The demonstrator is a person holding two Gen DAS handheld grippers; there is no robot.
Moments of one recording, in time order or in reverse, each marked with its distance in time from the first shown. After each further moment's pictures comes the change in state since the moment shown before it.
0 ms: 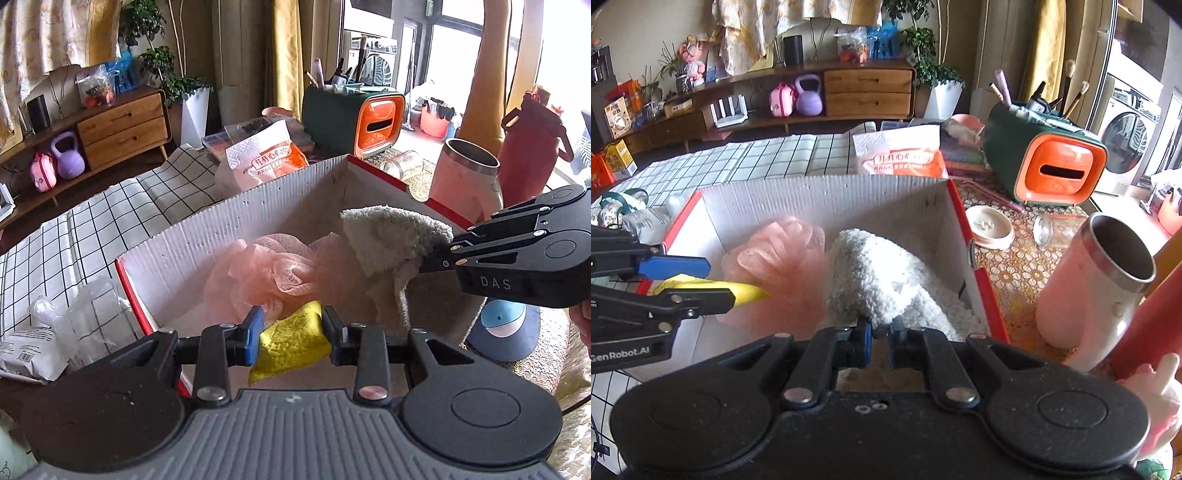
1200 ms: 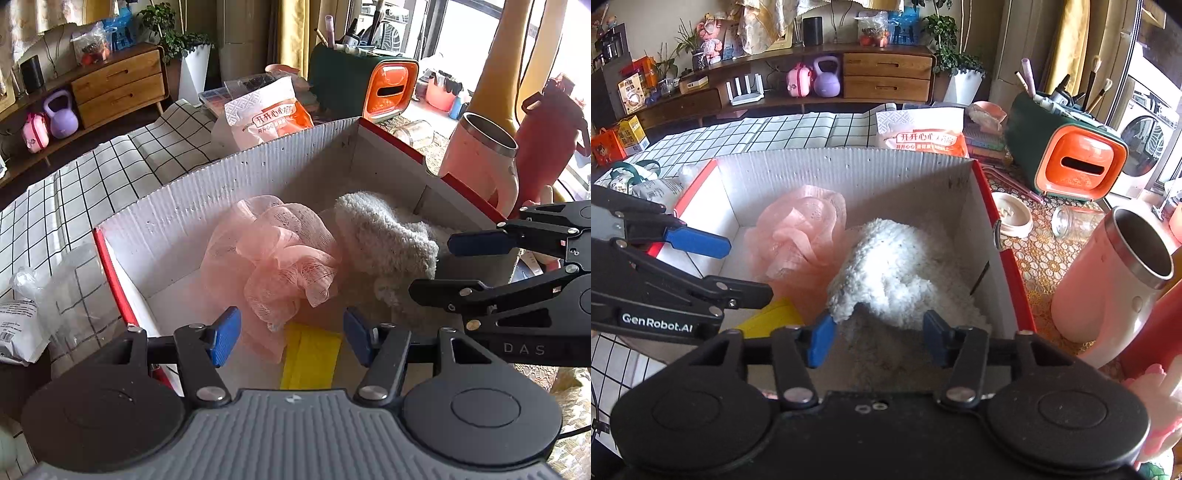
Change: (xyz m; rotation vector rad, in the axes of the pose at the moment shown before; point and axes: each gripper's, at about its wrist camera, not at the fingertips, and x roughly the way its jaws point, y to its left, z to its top) left arm 0.033 0.007 0.007 -0.047 0.158 -0.025; right arm -0.002 0.009 -0.007 -0.056 0.042 0.026
